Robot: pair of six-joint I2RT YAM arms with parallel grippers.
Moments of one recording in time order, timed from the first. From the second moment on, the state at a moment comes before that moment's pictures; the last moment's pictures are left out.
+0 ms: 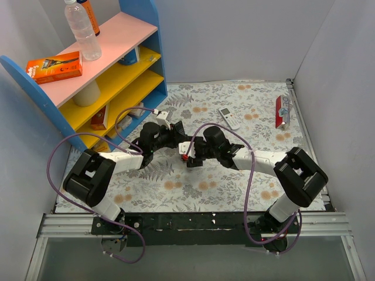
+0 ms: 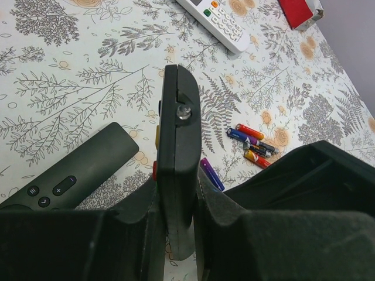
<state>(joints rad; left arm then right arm) -0.51 1.58 0.66 0.62 0.28 -0.43 0.81 1.60 0.82 0.20 -0.44 -0.84</state>
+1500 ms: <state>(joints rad) -0.50 1.62 0.72 0.58 0.28 -0.44 0.79 1.66 0.82 0.22 -0.46 -0.84</state>
